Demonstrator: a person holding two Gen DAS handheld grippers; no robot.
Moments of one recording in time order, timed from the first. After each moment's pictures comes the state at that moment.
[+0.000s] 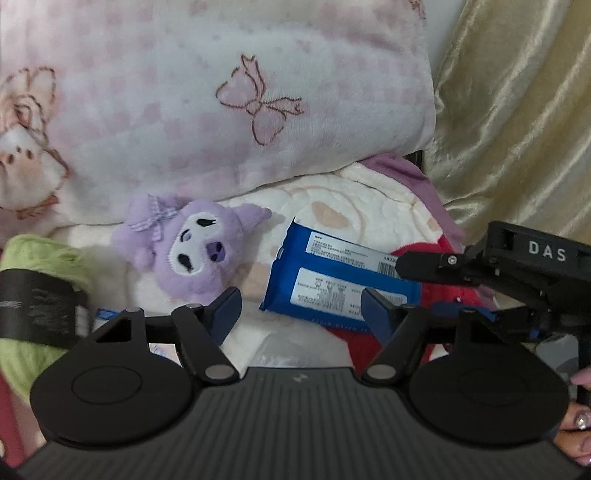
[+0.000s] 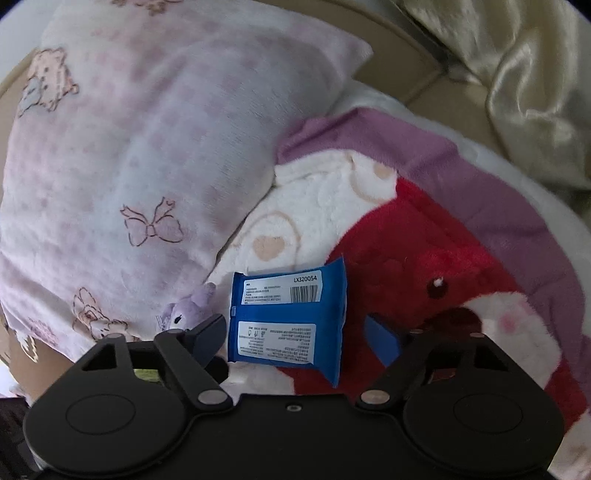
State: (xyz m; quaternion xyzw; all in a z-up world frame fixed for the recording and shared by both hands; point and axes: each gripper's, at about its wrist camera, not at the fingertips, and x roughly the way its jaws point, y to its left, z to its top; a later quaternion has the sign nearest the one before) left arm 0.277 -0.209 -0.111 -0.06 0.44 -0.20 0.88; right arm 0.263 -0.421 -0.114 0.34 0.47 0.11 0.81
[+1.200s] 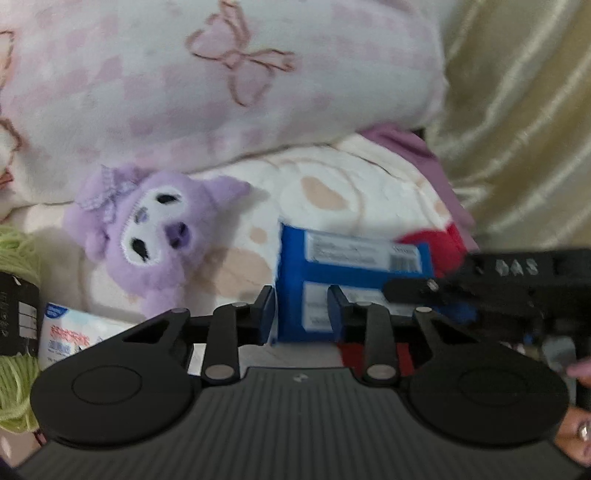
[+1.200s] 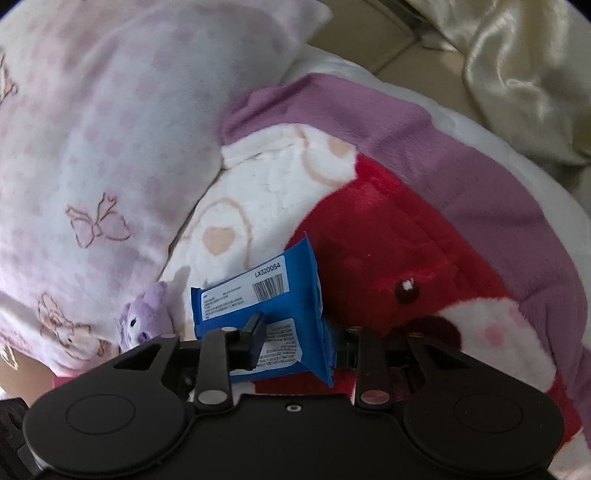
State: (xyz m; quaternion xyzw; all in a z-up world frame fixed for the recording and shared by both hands) left arm 0.298 -0.228 -0.140 -0.07 0.47 -0.19 0.86; right arm 0.287 -0.429 -0.133 0.32 0.52 0.08 0.79
